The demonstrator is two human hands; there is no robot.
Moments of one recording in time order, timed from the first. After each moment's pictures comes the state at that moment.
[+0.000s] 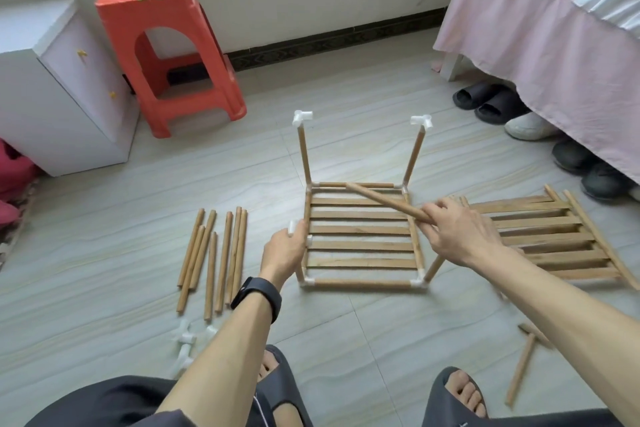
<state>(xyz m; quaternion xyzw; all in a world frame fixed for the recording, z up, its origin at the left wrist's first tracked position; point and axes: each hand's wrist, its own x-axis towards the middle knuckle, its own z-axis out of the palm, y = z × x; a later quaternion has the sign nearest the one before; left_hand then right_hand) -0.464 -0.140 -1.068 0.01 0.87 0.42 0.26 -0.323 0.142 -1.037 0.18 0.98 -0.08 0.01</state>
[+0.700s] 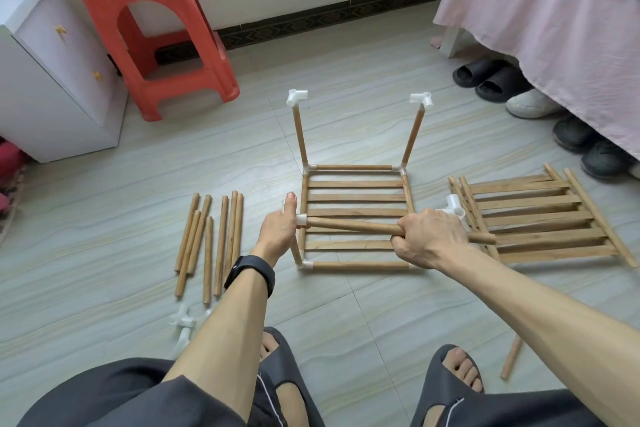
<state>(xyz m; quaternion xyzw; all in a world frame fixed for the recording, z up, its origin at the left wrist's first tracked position) -0.478 -0.139 -1.079 0.02 0.85 0.46 0.26 -0.328 0.092 -1.056 0.17 0.98 -0.03 0.08</state>
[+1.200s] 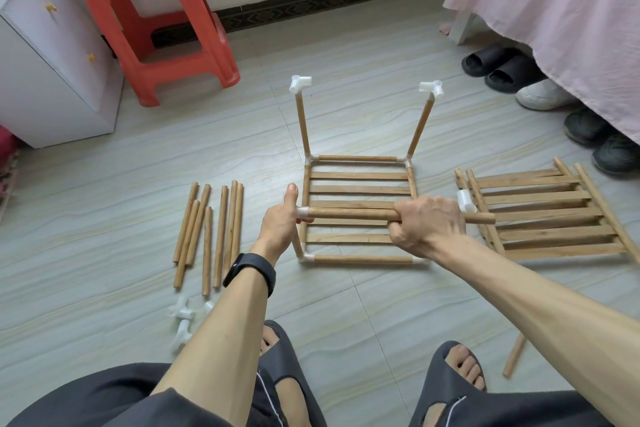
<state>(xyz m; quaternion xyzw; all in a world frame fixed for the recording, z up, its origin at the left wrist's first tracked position) -0.480 -0.140 -1.084 -0.01 0.82 0.51 0.27 -0.349 0.087 -1.059 0.13 0.99 0.04 0.02</state>
